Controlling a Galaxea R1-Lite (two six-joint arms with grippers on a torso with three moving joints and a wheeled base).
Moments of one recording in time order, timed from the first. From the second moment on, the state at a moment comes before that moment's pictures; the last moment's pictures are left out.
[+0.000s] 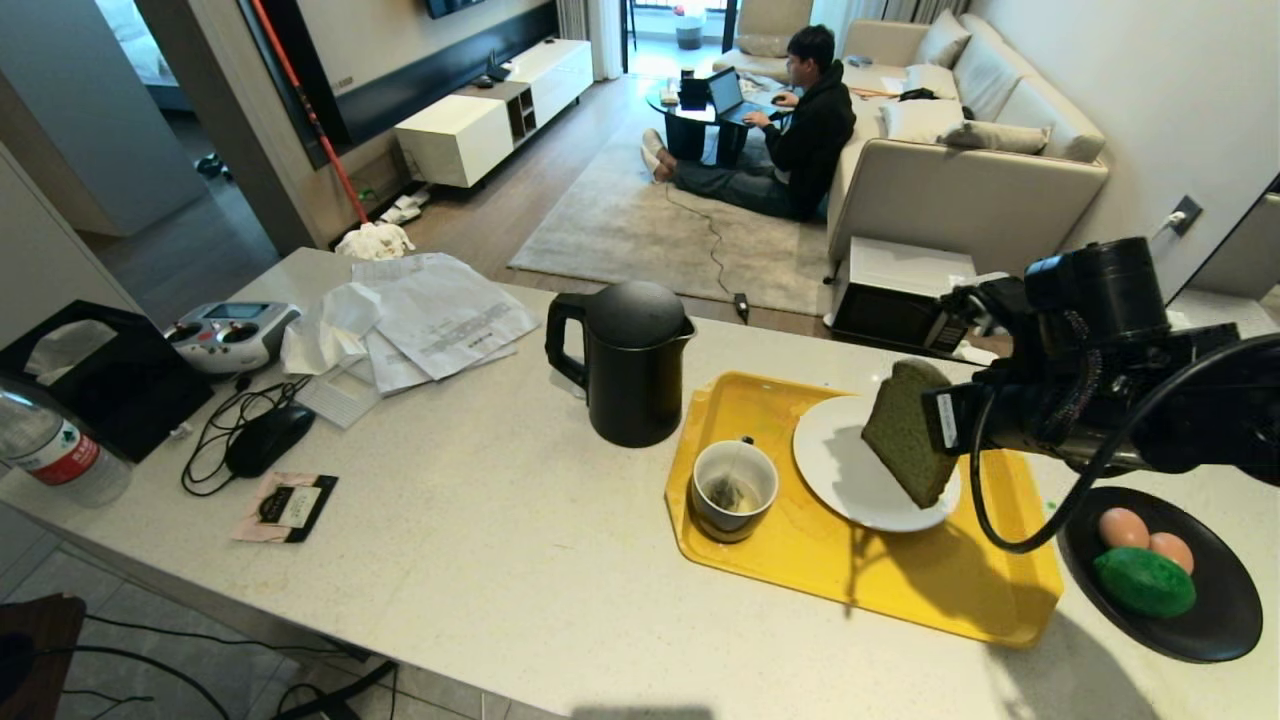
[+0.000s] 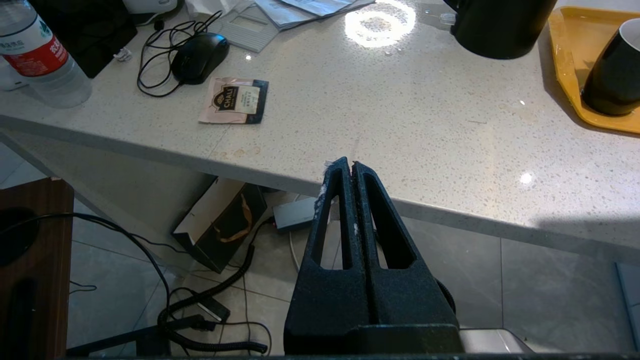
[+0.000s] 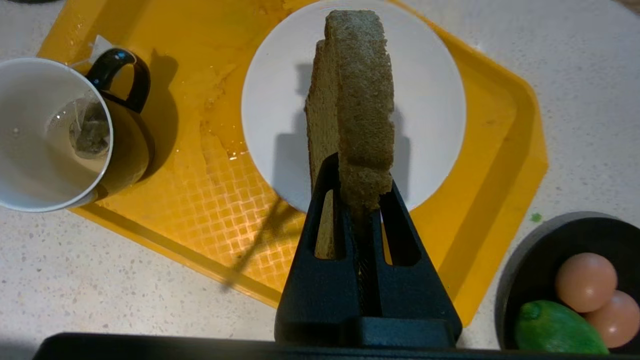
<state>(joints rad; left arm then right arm) 0.01 0.00 0.00 -0.01 0.00 0.01 0.32 1.70 -1.10 -0.01 -0.25 0.01</state>
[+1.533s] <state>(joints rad) 0.01 0.00 0.00 -0.01 0.00 0.01 0.26 1.95 -1.18 -0.02 -0.25 0.07</state>
